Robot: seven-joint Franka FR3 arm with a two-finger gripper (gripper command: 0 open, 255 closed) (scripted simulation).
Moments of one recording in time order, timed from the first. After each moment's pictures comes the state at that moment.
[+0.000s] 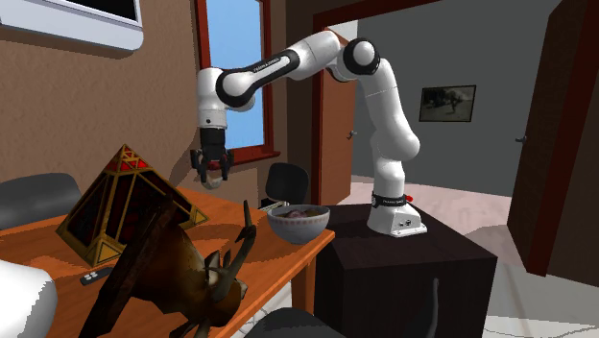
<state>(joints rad) -0.07 0.30 0.14 -1.78 0.12 2.09 0.79</state>
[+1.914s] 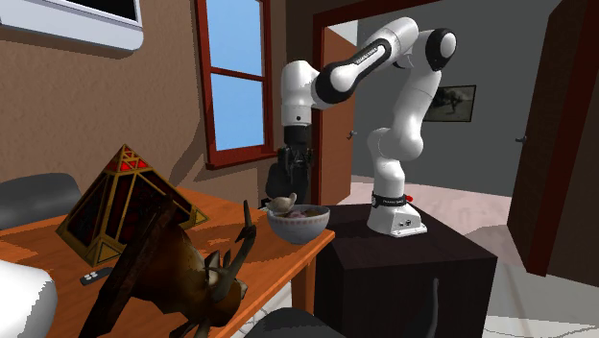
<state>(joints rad) 0.07 -0.44 0.24 -2.61 0.31 2.20 0.87</state>
